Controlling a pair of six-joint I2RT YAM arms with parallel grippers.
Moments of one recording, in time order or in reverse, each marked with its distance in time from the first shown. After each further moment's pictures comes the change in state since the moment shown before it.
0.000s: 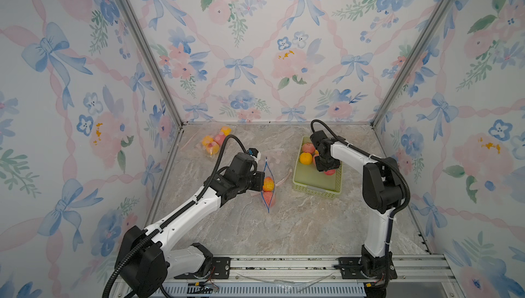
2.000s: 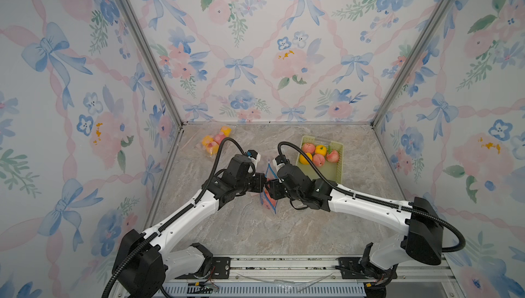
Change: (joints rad) left arm 0.023 -0.036 -0.054 0.069 0.124 -0.074; right arm 0.668 -0.456 -0.375 0.543 -0.195 0.383
